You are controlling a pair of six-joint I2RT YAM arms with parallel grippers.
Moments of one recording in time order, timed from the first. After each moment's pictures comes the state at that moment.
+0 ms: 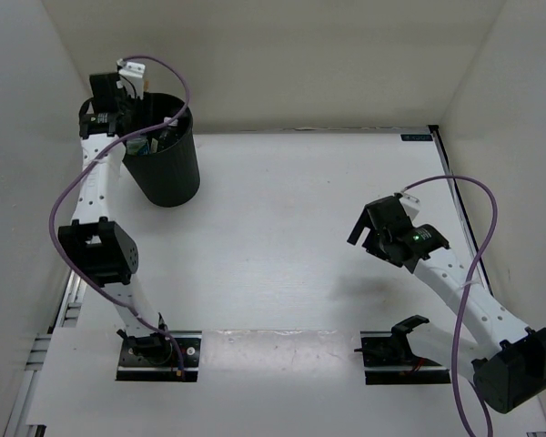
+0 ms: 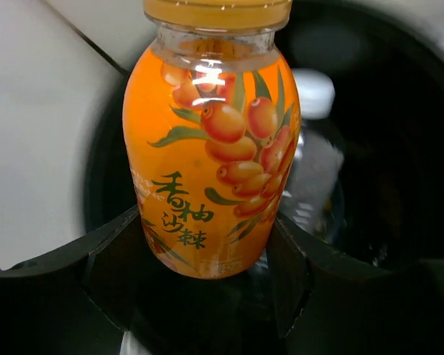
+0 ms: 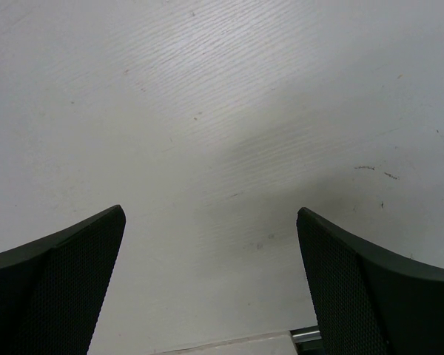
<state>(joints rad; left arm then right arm) 0.10 1.81 1.98 -0.65 -0.03 0.27 0.48 1.01 0.86 -0.83 0.33 0.81</state>
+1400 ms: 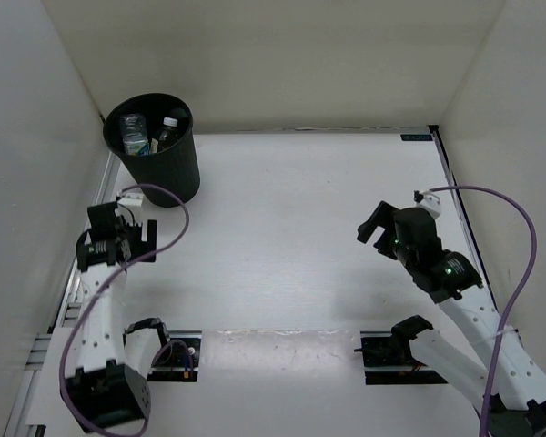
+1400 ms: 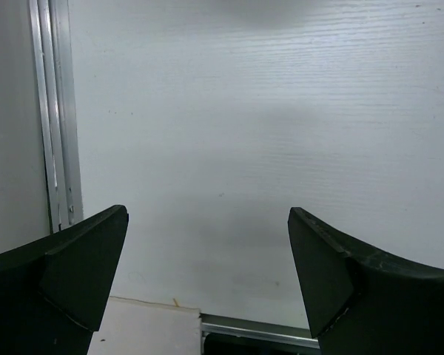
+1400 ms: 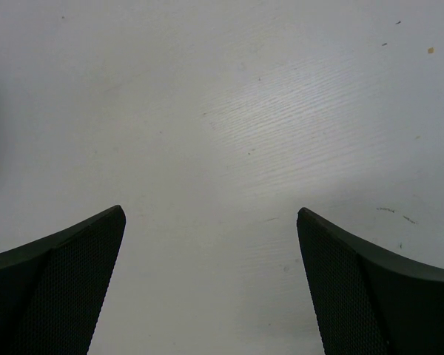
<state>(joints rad) 0.24 0.89 0.81 -0.79 -0.01 0.31 0.48 0.72 0.83 -0.75 0.31 0.73</state>
